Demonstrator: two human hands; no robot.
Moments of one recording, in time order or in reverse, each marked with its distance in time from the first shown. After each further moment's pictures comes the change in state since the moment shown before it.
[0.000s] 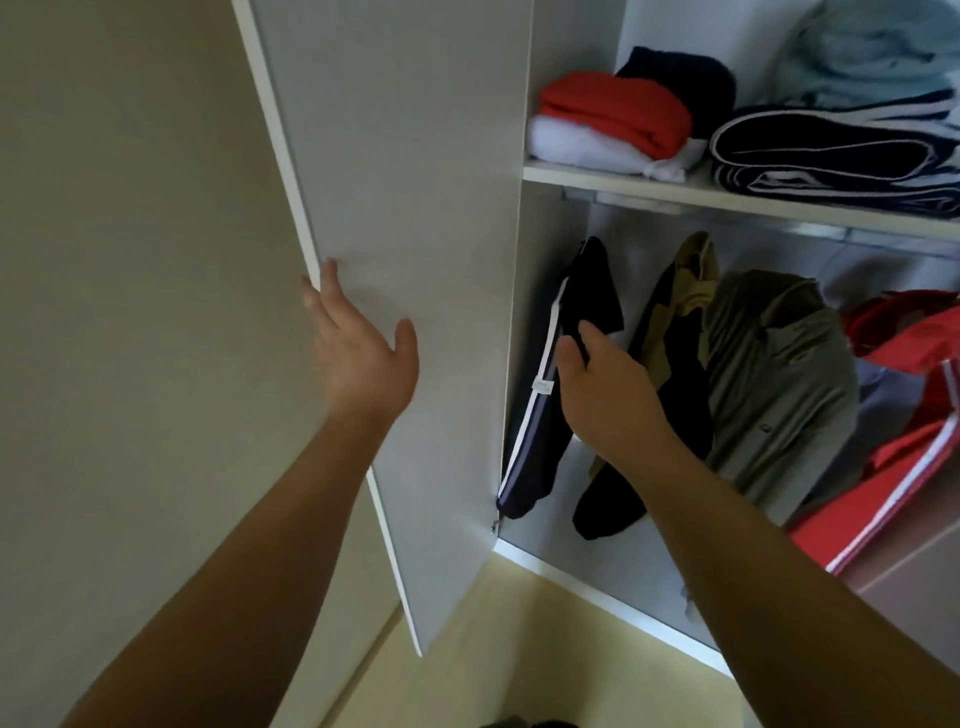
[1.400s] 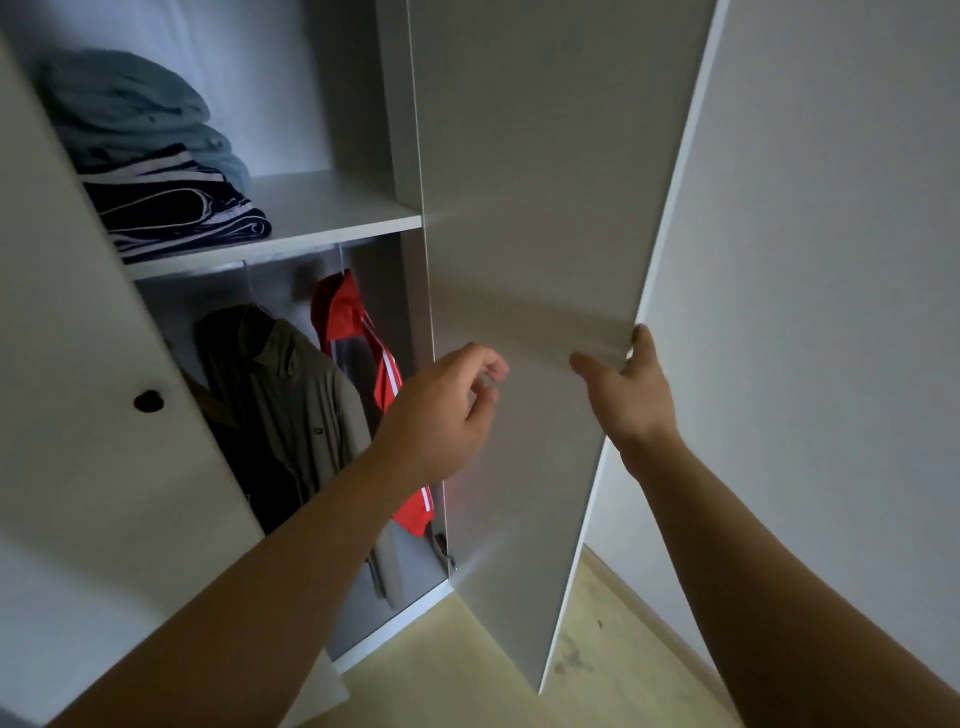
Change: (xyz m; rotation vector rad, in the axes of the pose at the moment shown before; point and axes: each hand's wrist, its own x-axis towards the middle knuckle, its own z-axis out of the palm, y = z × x) left_hand -0.235 0.349 0.159 -0.868 -1.086 1.031; right_hand -0.229 0.170 -0.283 0.117 1.217 0.658
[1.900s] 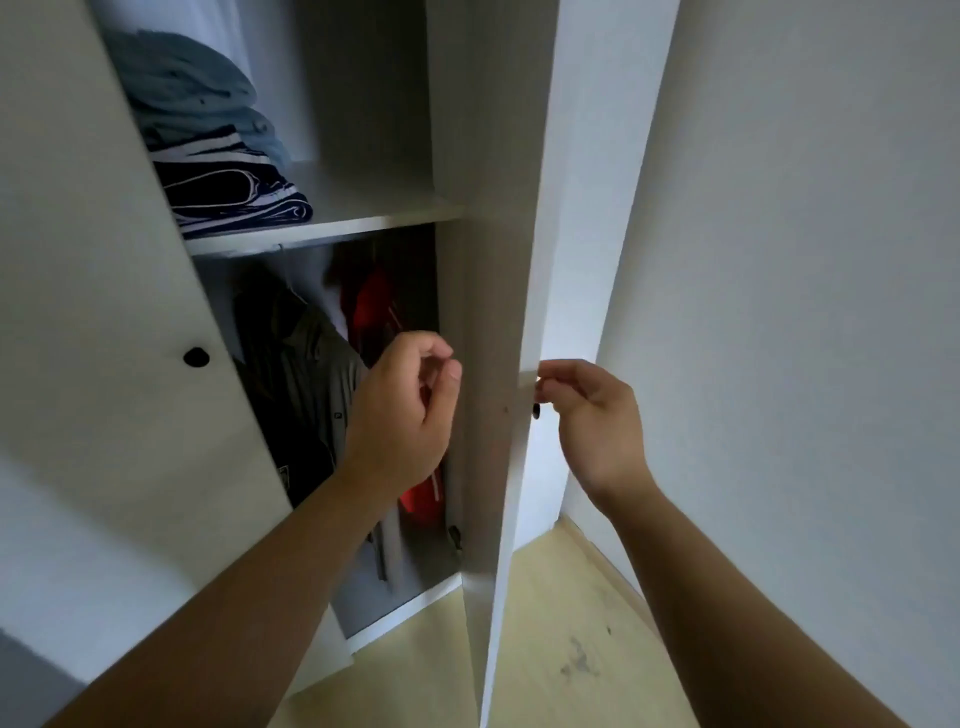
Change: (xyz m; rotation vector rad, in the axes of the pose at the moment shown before) left_hand -0.034 -0.019 -0.031 0.006 0.411 0.014; right_hand -0.045 -0.003 0.045 0.174 -0.240 -0.202
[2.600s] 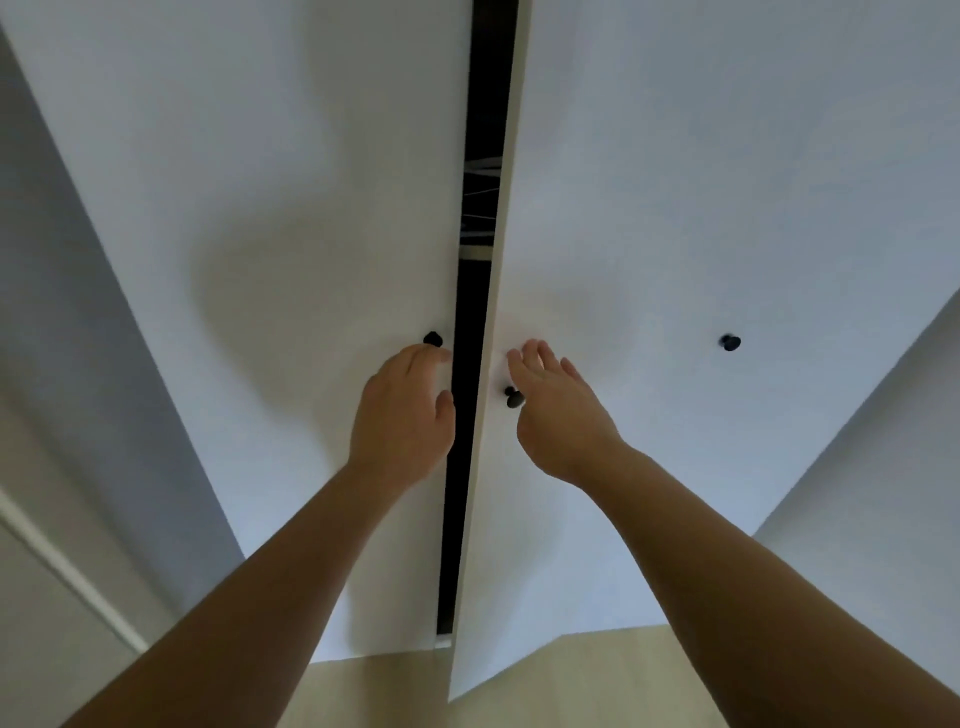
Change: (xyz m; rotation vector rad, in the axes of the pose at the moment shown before) left_hand -0.013 -0.126 -0.150 0.645 -0.033 -0.456; right_hand 0.055 -0.035 0.230 -0.853 -0.730 -0.632
